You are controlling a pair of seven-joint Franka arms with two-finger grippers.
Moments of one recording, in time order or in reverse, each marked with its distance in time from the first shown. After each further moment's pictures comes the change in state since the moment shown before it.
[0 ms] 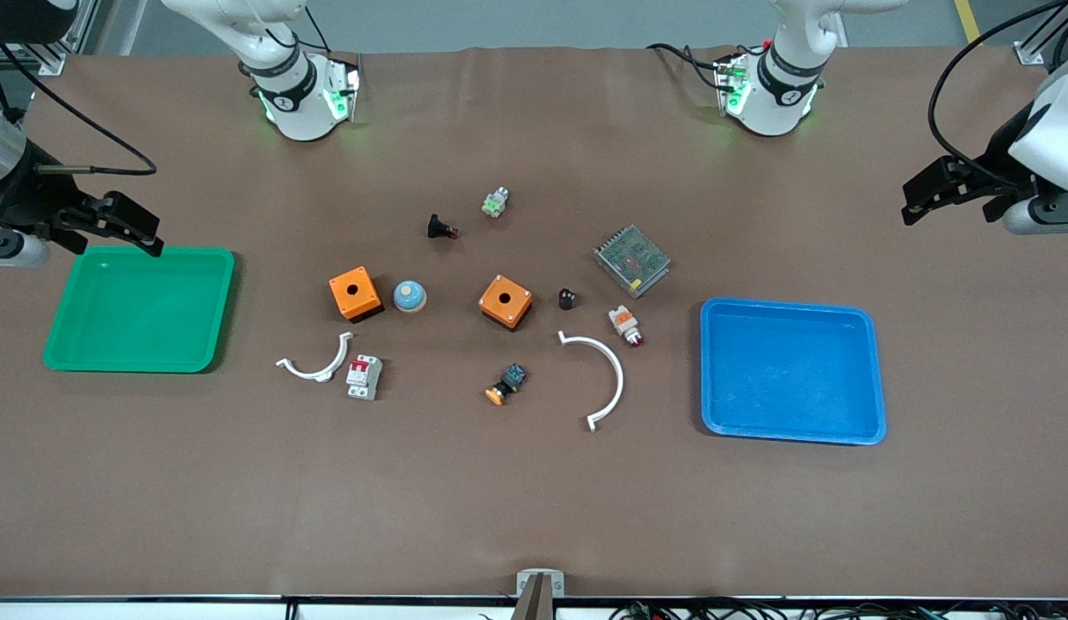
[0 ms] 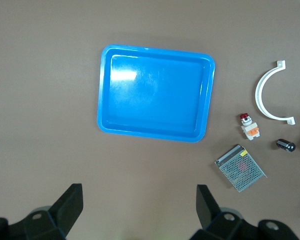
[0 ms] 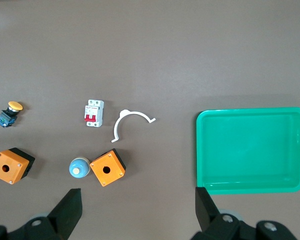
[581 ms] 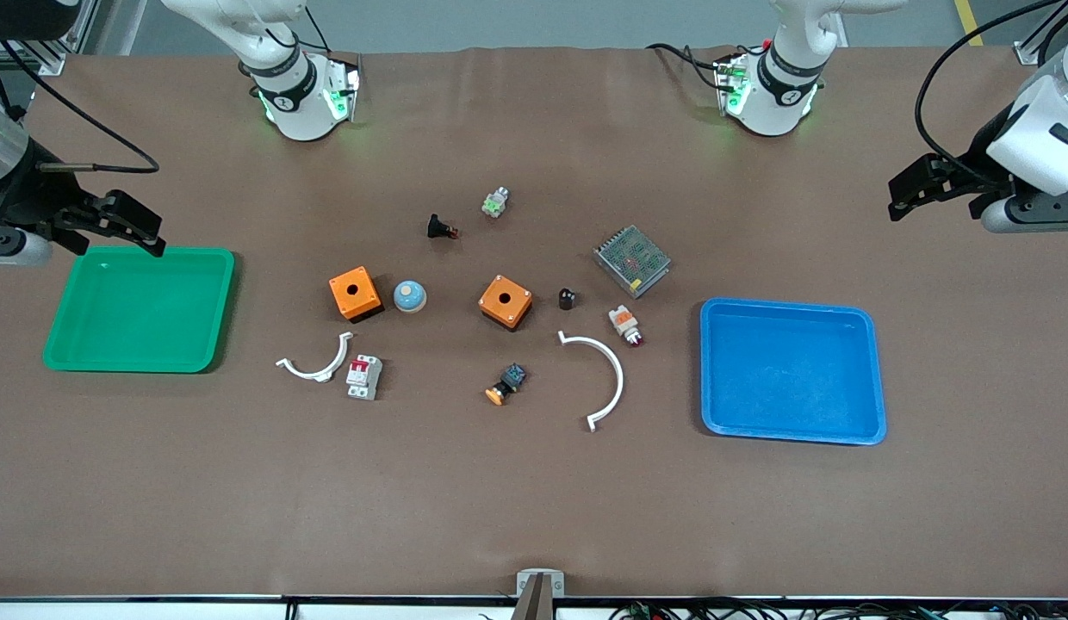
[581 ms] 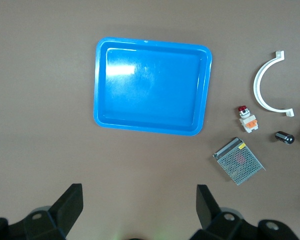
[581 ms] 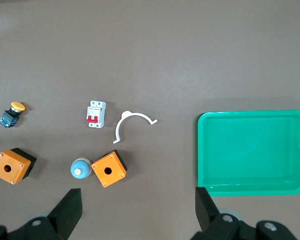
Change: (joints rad) left arm -0.002 0.000 -0.020 -0.004 0.000 -0.024 -0.008; right arm 0.001 -0.001 0.005 0.003 0.000 0.003 -0.001
